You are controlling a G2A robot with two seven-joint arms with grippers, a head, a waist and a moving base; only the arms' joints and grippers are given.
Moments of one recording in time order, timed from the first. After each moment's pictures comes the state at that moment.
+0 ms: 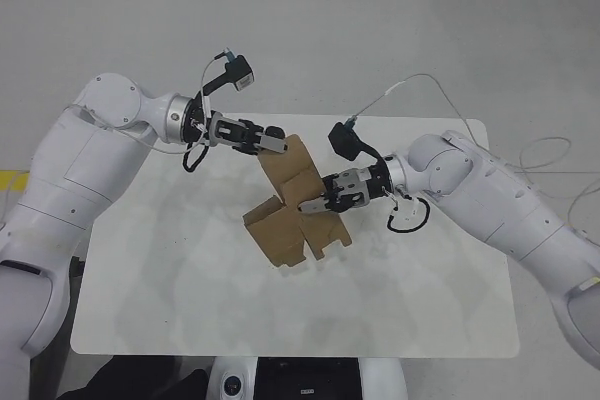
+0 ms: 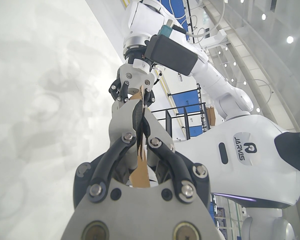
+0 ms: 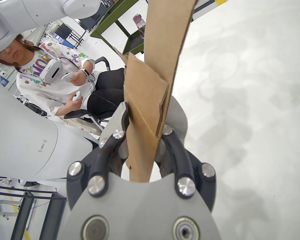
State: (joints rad) left arm 0.25 -1.00 -0.65 -1.04 -0.73 -0.42 -1.41; right arm -0.25 -1.06 0.26 -1.14 0.36 -1.01 0.81
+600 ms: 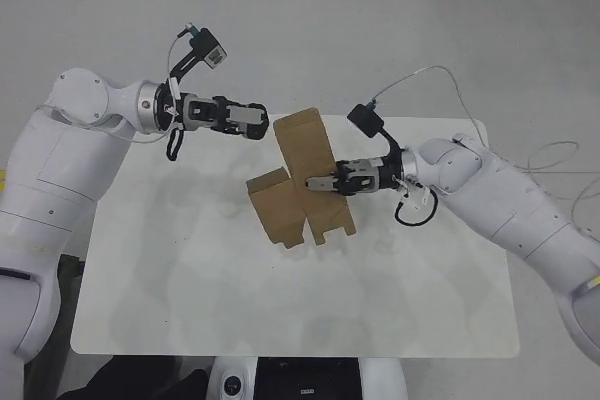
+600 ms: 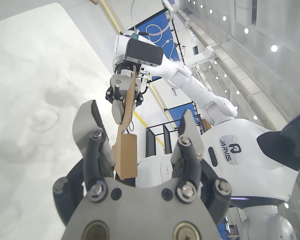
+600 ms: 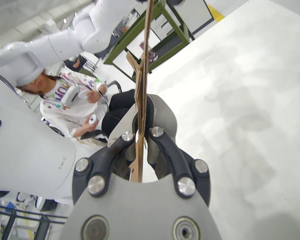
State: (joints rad) left arm 0.29 -0.96 -0.77 -1.06 -0.77 -0.45 -1.37; right arm -0.23 -1.05 0.21 -1.06 0.67 -1.01 0.81
